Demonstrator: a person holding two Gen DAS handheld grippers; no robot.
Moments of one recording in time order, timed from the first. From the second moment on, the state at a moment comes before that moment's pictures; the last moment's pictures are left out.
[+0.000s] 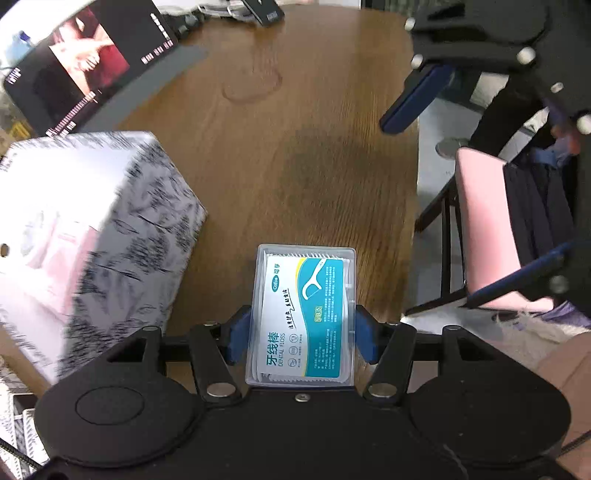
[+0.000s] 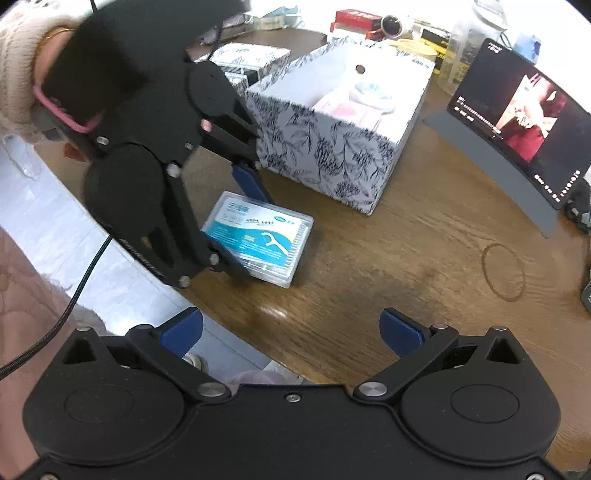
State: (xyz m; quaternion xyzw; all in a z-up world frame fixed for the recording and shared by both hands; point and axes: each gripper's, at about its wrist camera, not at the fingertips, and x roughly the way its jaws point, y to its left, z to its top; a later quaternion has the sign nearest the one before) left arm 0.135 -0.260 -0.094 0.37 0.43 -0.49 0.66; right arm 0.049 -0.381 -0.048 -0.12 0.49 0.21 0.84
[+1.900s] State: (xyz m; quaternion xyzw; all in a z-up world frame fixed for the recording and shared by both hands) left arm 0.324 -0.273 -0.122 0.41 0.49 -0.48 0.60; right arm 0.196 -0.369 -0.032 0.01 0.51 0.20 0.84
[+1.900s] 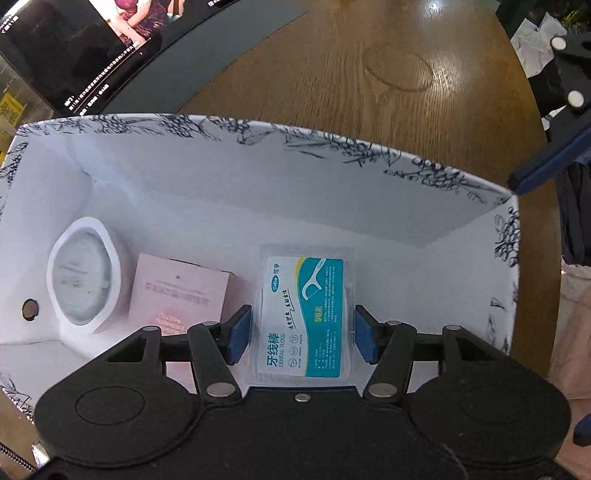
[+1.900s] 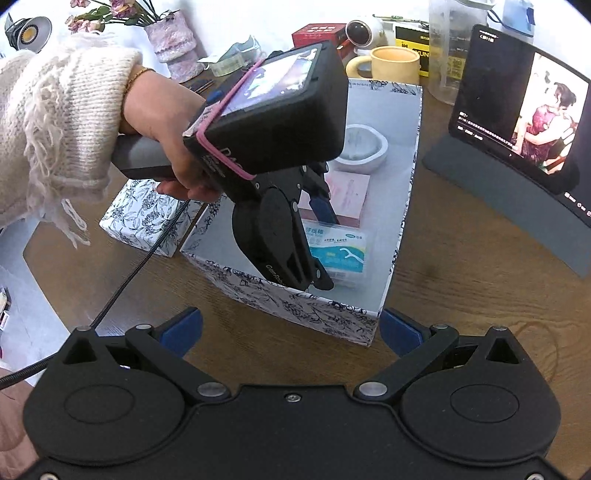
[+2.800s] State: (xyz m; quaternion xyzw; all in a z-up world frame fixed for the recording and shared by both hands) left arm 0.305 -0.211 -0.051 0.37 0.41 -0.39 0.74; right arm 0.187 -0.357 -0.025 0.01 0.50 0.18 0.85
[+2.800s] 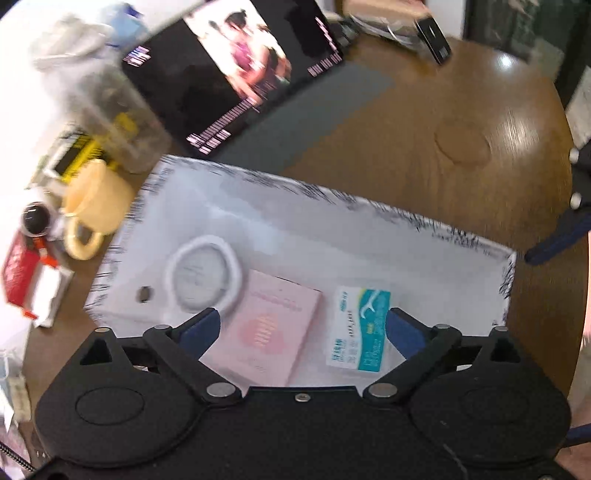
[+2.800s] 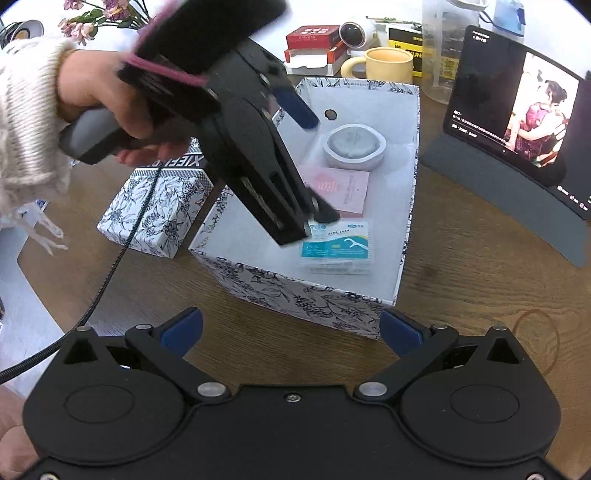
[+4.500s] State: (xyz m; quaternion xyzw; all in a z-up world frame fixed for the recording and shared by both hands) left arm 0.133 -0.006 0.041 0.07 0.37 -0.10 0.92; right arm 0.081 -0.248 0.009 0.04 0.41 0.08 0.91
